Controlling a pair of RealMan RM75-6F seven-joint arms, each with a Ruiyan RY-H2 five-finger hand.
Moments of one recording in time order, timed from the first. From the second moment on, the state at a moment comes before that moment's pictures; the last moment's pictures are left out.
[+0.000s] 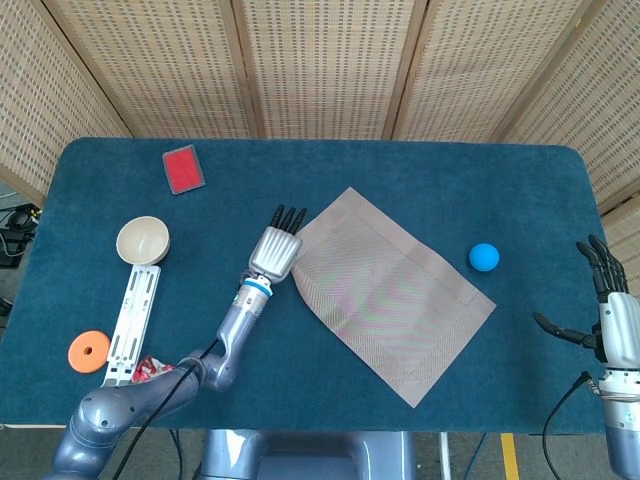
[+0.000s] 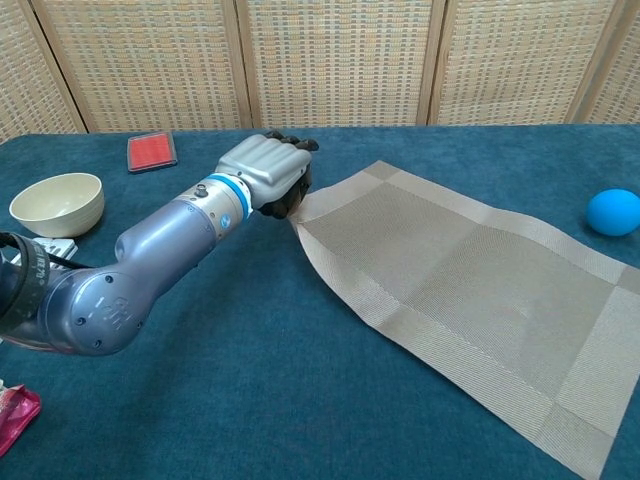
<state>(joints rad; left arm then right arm) -1.06 -2.09 -0.29 -0.72 1.08 0.90 0.56 0.14 -1.16 0.21 -1.56 -1.45 1.51 0.49</state>
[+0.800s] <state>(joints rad) -0.85 -1.77 -0.12 -1.36 1.15 1.05 0.72 0.13 -1.16 0.19 -1.59 -1.48 1.54 0.45</state>
